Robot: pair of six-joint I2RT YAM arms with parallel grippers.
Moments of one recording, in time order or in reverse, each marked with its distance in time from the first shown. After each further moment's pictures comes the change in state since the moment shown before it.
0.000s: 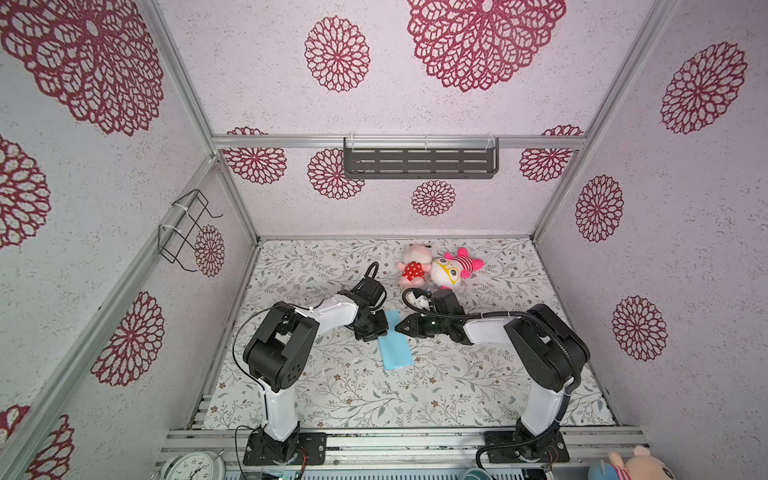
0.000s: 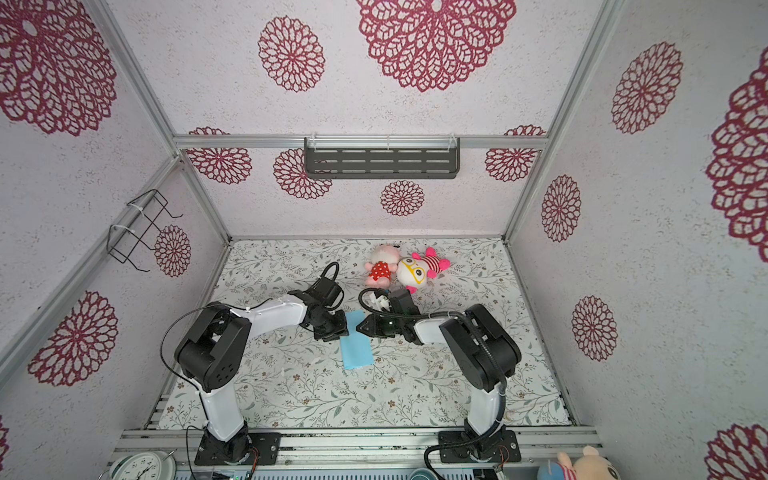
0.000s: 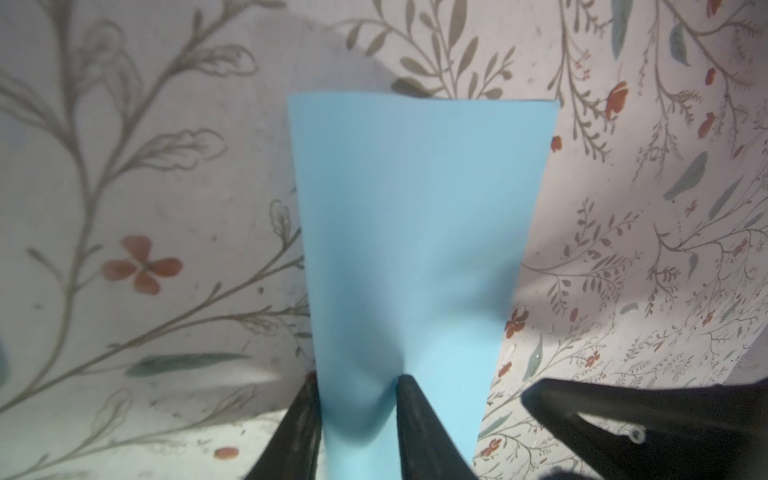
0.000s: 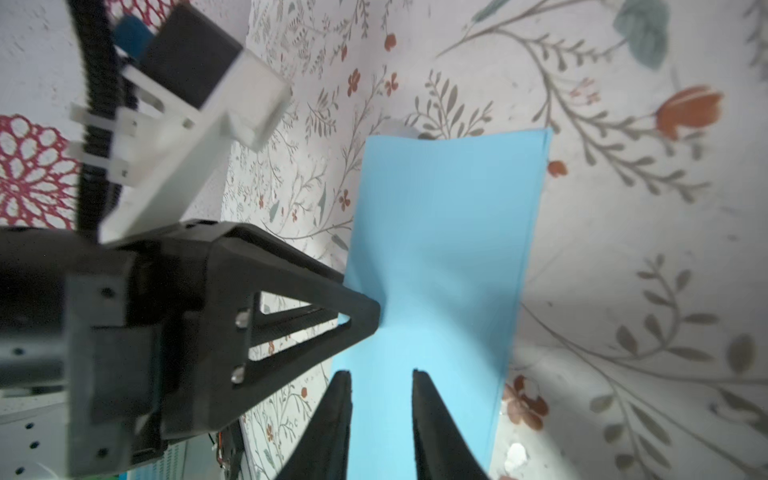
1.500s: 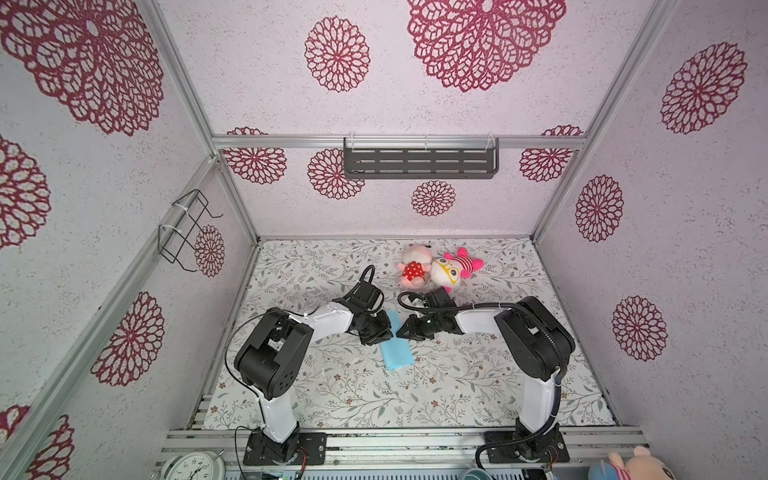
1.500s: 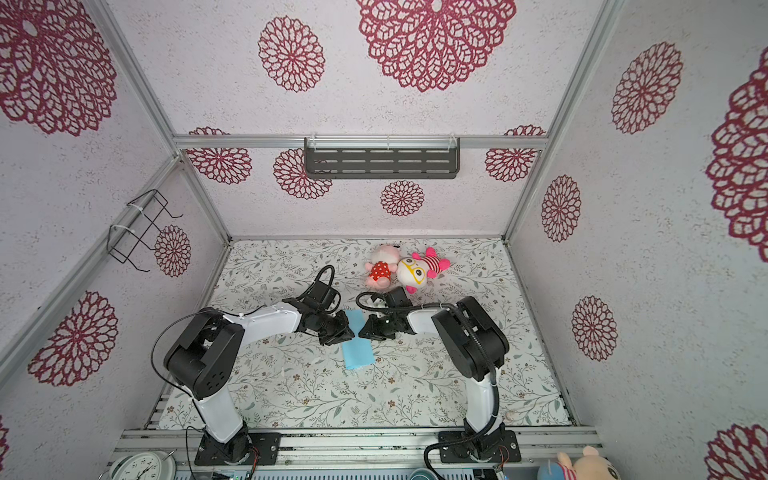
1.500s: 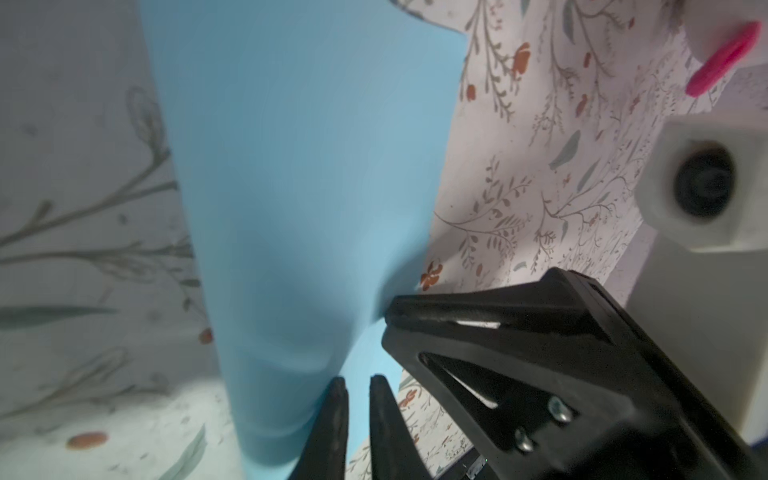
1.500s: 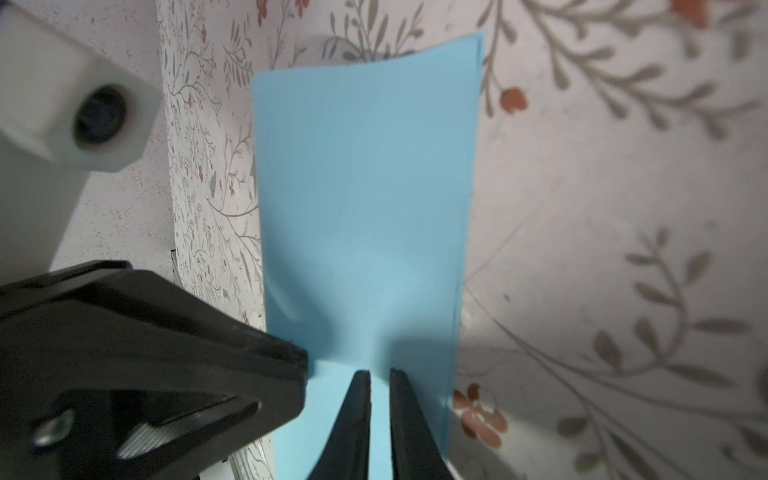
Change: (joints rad) left arm 0.009 -0.081 -0.110 0.211 0.195 -0.164; right arm 0.000 0.093 0.146 -0.288 -0.003 -0.086
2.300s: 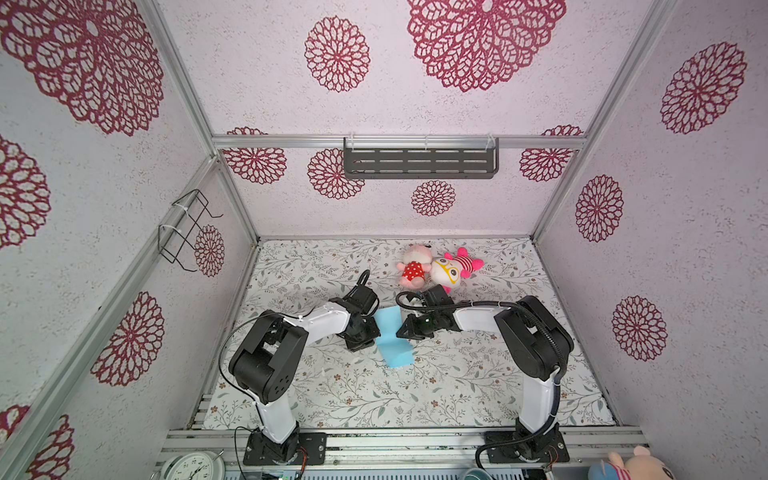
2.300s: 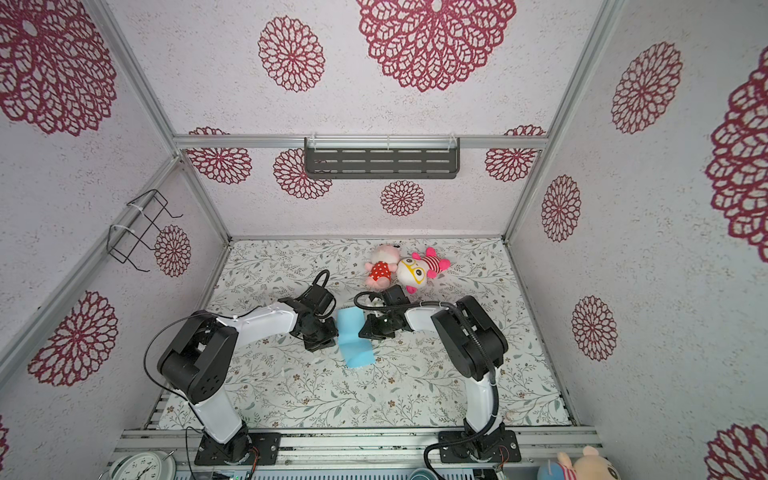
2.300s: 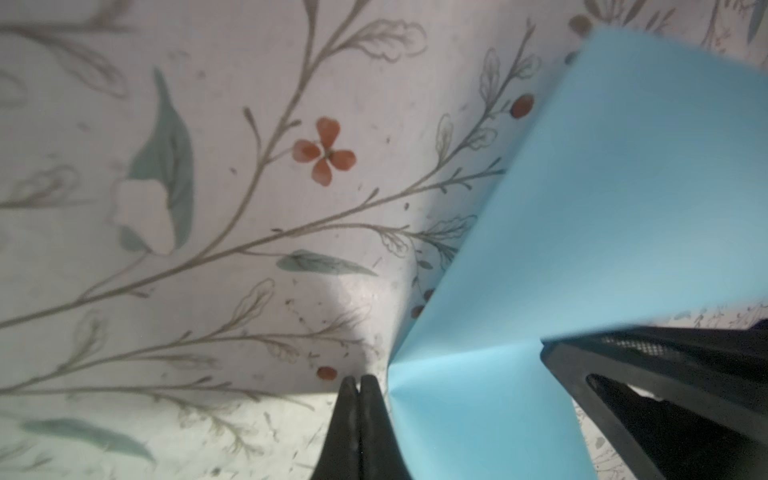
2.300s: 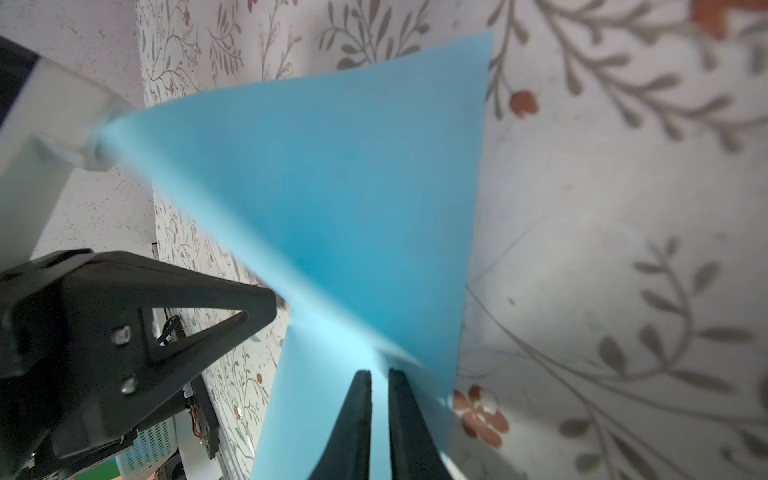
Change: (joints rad) left arm 0.008 -0.055 -0.008 -0.218 -0.222 0.071; right arm 0.002 0.007 0.047 -0.100 0.031 -0.051
